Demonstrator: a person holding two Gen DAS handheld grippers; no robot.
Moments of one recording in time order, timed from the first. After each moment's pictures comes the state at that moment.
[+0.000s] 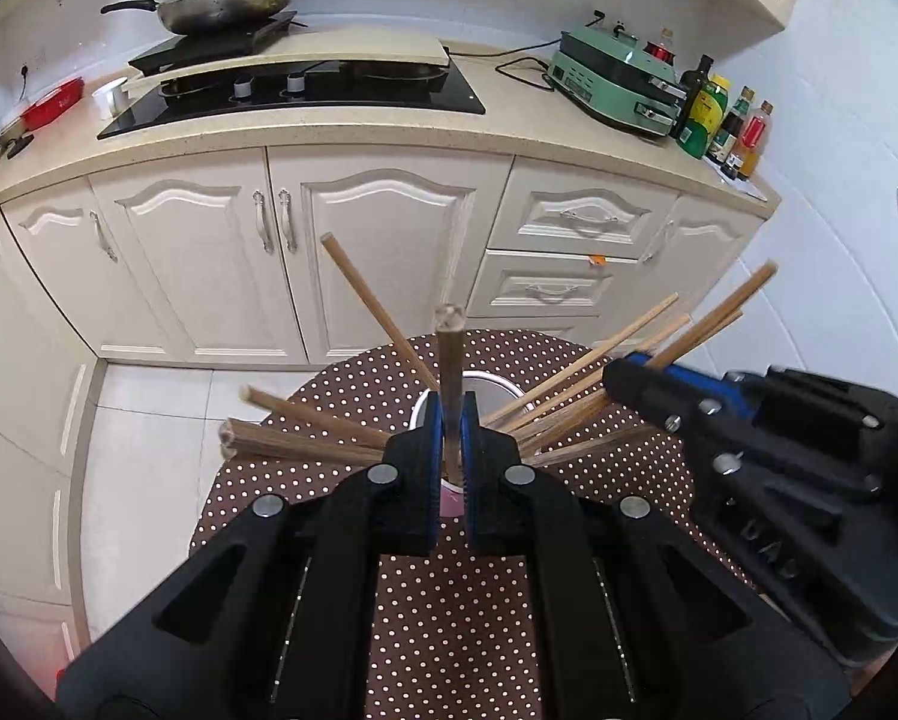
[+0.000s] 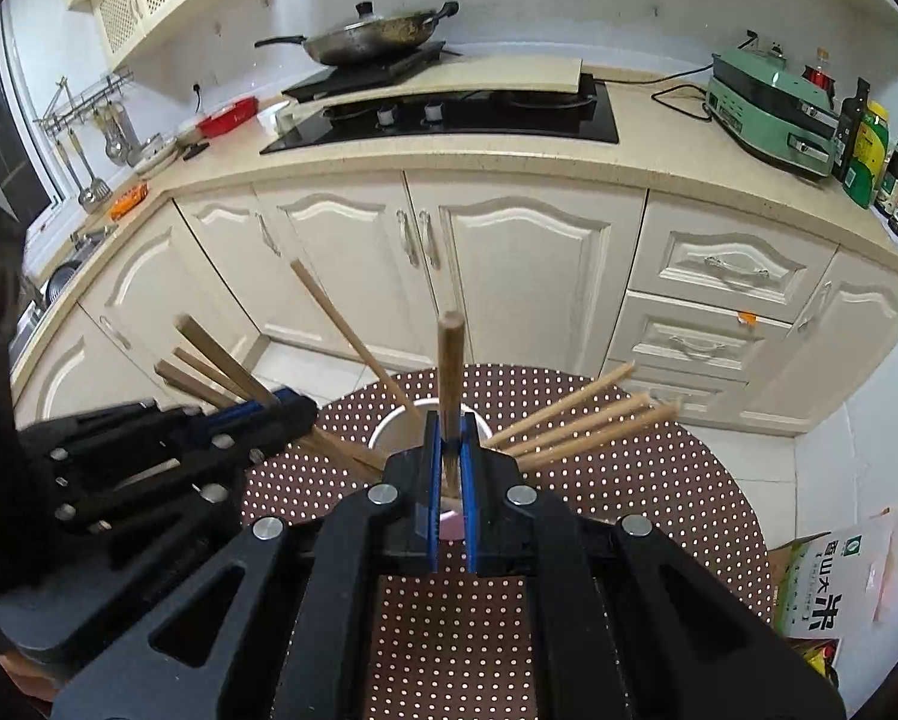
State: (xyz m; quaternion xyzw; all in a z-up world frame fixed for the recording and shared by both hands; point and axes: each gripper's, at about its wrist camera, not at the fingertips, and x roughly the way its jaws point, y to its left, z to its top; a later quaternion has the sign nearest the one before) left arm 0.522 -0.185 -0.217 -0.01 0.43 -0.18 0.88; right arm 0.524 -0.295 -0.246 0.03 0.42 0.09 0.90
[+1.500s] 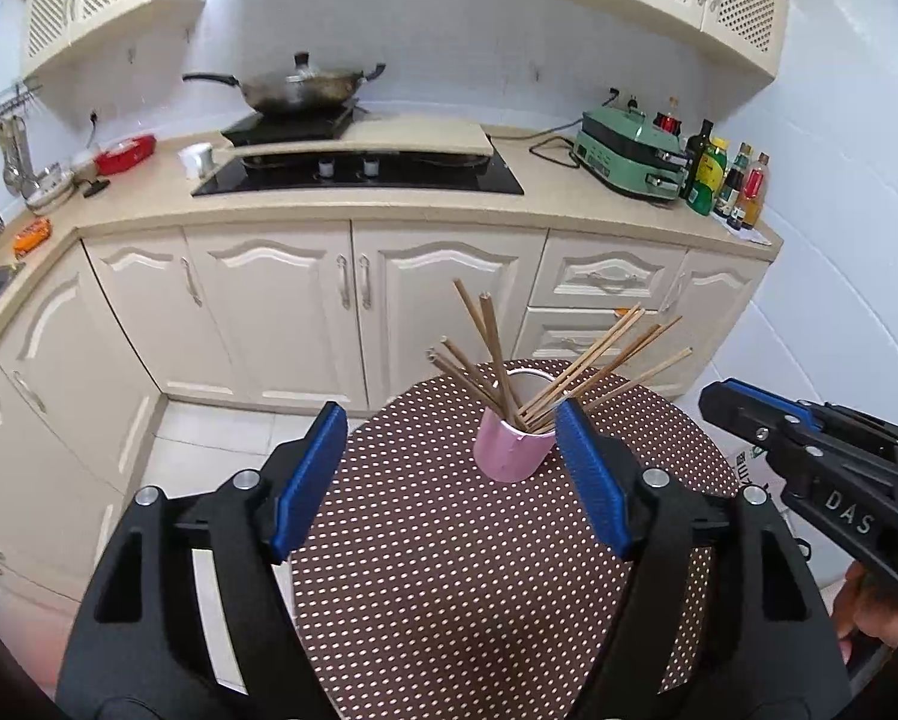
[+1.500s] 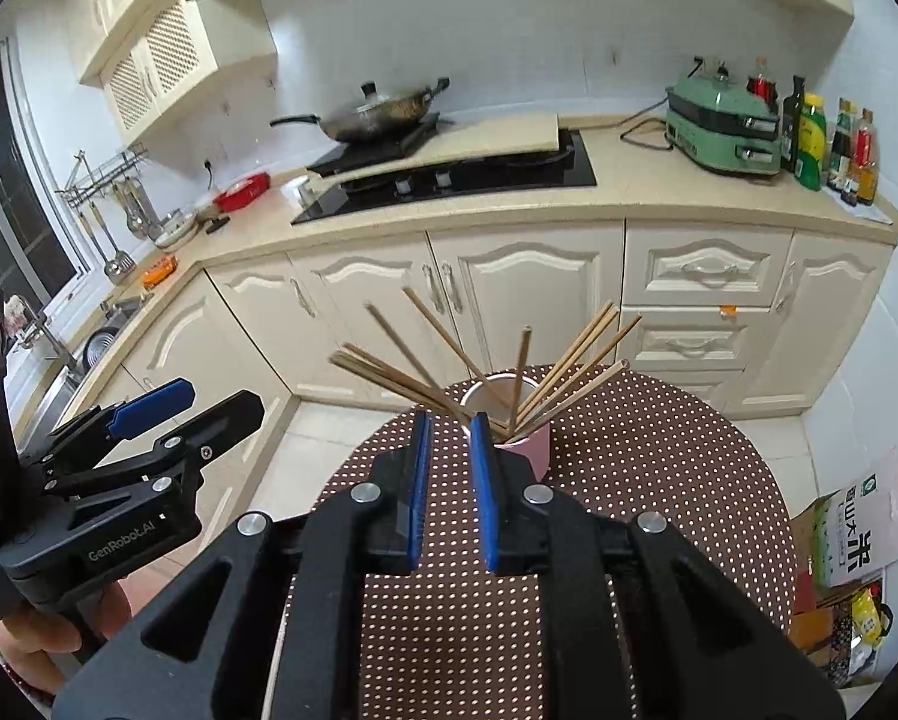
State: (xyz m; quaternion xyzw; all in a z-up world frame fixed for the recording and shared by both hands) left arm 0.406 -0.104 -0.141 0.01 0.34 -0.13 0.93; right arm 0.404 -0.269 -0.178 0.09 0.35 0.08 0.93
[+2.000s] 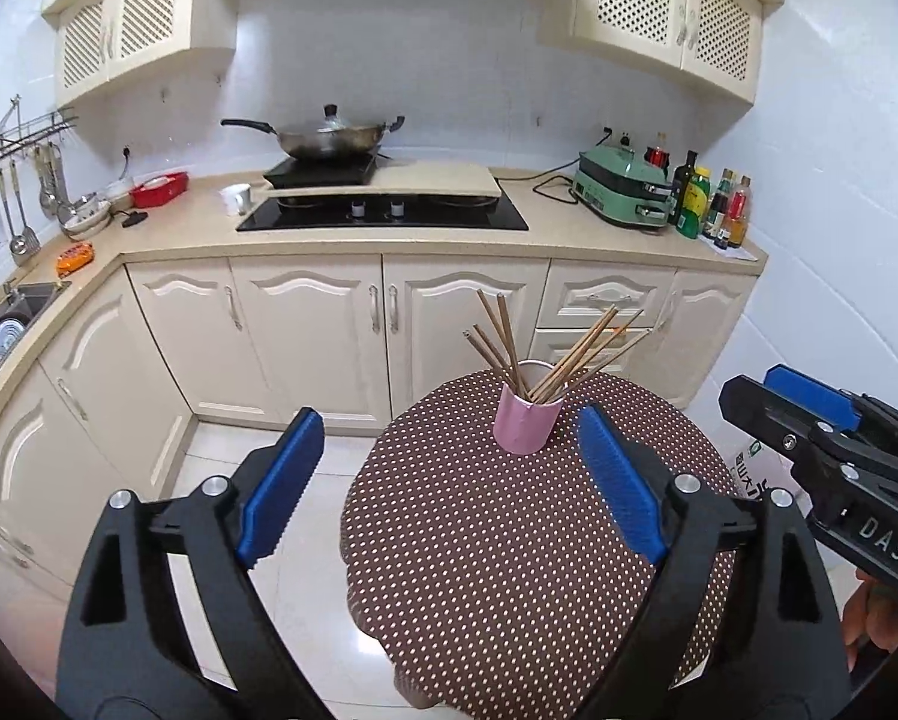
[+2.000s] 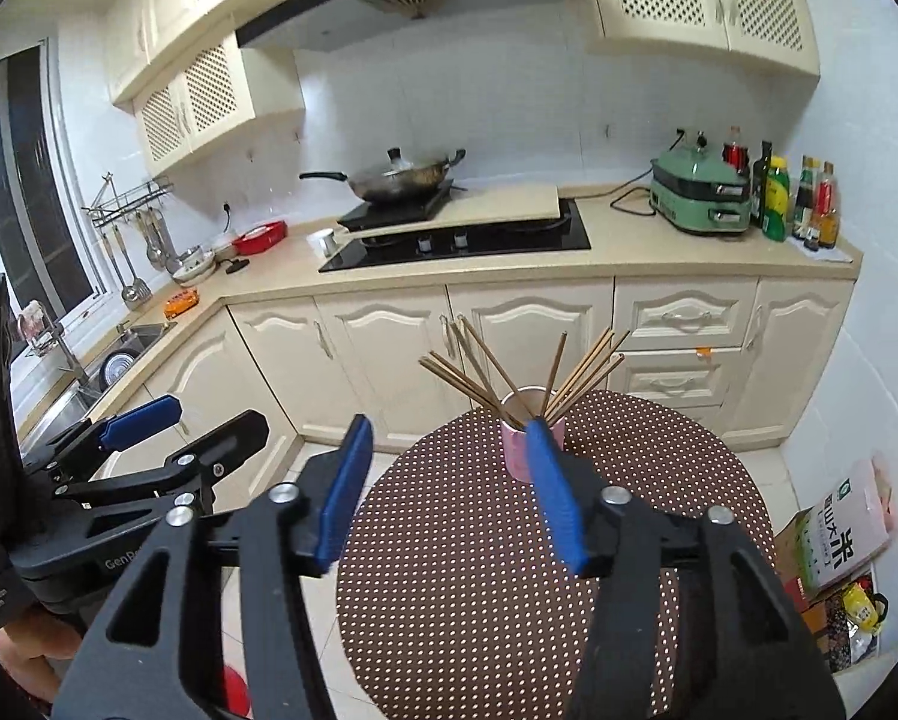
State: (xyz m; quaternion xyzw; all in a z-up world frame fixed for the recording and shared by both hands) left arm 0.301 -0.053 -0.094 0.01 0.29 -0.13 0.95; right arm 0.298 -0.222 -0.133 0.08 0.27 0.06 0.96
